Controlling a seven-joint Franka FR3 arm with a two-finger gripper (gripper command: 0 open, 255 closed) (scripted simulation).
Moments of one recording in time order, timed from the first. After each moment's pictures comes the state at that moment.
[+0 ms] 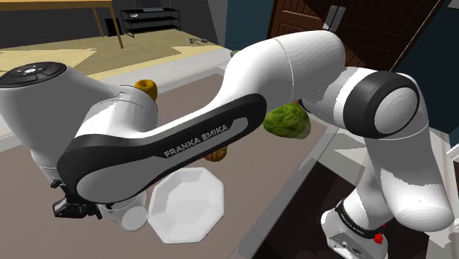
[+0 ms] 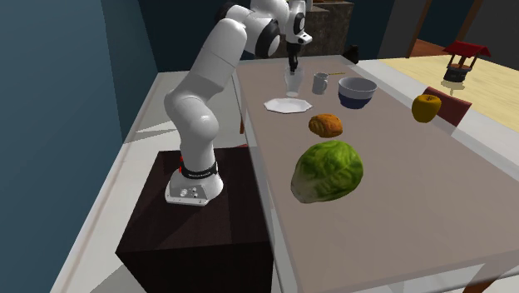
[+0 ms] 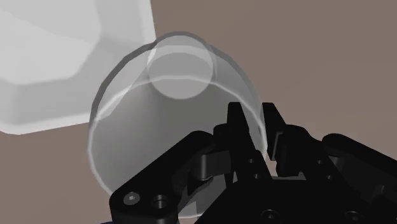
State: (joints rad) arm 0.54 0.68 0.56 -1.27 -0.35 1.95 1.10
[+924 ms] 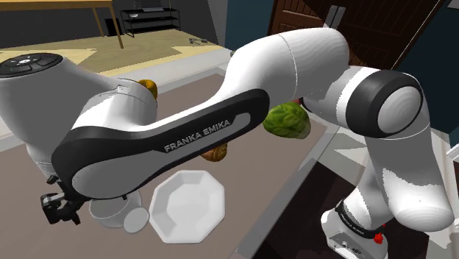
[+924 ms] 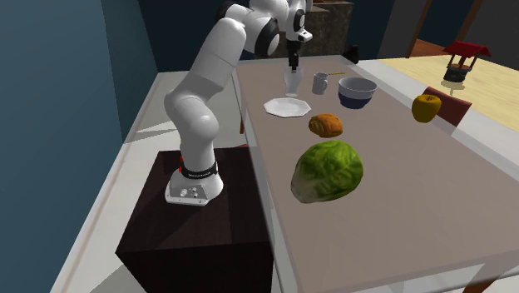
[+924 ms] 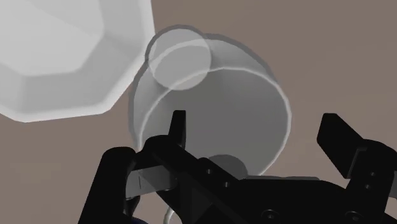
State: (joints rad) arm 0.54 0.67 0.56 -1.26 -0.34 1.92 1.09
